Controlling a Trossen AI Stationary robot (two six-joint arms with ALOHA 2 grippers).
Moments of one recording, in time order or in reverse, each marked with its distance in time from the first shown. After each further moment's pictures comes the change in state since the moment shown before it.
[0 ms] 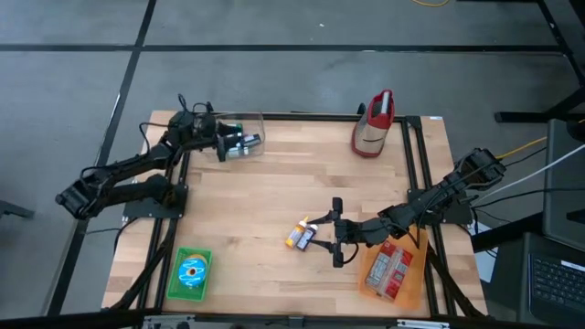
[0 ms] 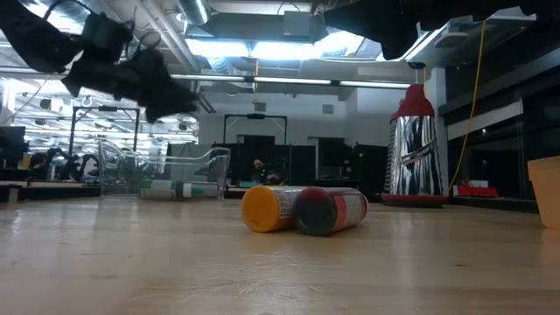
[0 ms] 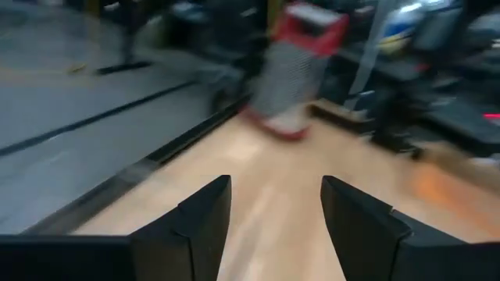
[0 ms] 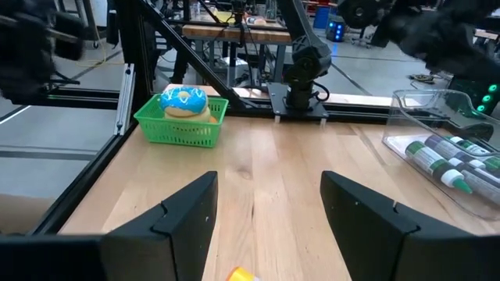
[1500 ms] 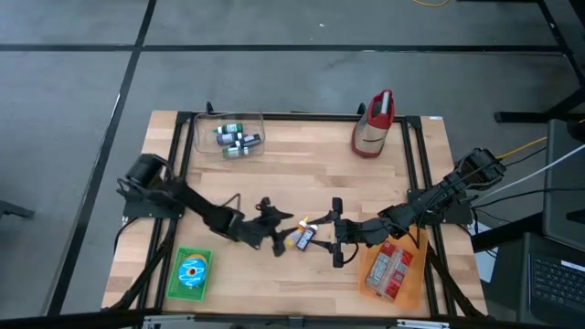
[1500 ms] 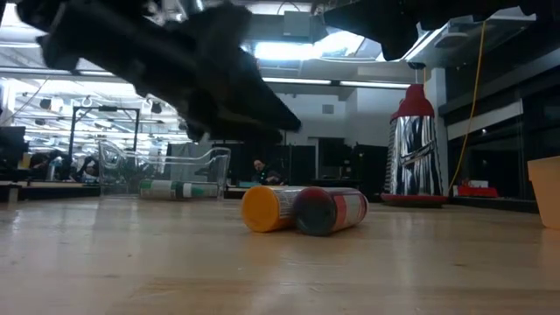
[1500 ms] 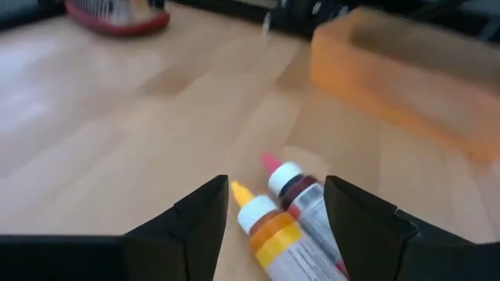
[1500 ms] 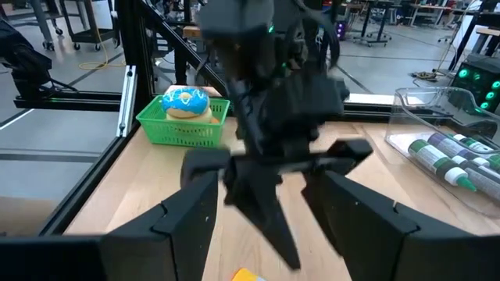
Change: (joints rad) left arm -1.324 0.878 0.478 0.114 -1.231 -0.296; right arm 0.000 0.000 0.000 0.000 -0.003 0.017
